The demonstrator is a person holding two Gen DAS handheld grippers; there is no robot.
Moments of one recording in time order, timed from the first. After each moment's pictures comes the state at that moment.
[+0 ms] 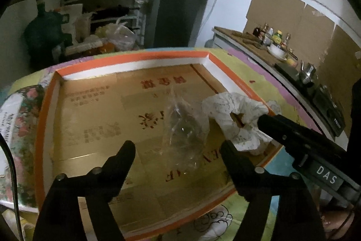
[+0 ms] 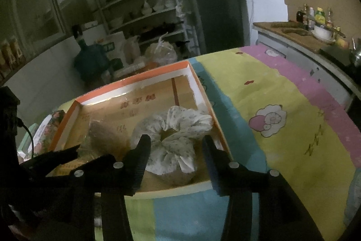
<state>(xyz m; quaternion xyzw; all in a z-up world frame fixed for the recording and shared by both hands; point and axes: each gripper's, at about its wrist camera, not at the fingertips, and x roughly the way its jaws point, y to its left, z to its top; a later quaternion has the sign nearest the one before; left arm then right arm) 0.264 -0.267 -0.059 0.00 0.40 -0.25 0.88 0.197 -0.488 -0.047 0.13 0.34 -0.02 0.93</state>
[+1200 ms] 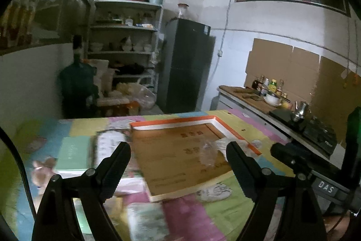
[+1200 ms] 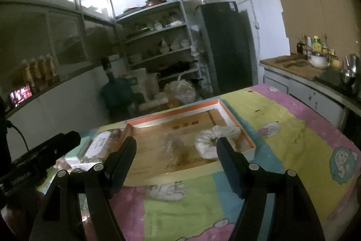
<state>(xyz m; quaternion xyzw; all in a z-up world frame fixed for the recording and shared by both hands) 0.147 -0.133 0.043 -0.03 0.22 -0.22 0.95 0.073 -0.395 0.034 0.12 0.21 0.00 0.97</state>
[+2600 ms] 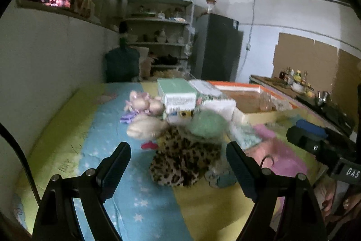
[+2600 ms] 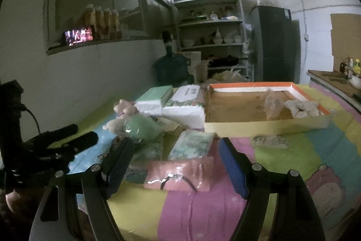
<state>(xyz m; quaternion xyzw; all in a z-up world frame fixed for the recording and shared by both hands) 0.069 0.023 -0.048 -0.02 0.25 -0.15 0.96 0.029 -0.224 -0.033 0.05 0.22 0.14 0.96</state>
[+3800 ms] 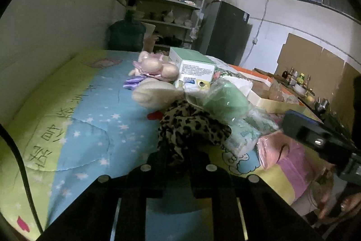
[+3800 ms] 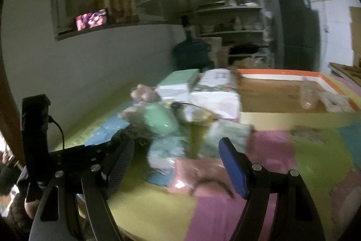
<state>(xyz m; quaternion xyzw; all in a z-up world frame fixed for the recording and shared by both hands) 0.091 0.042 -0.087 -0.08 0.30 -0.14 0.94 0.070 -0.183 -0.048 0.03 0.26 0.22 0.94</state>
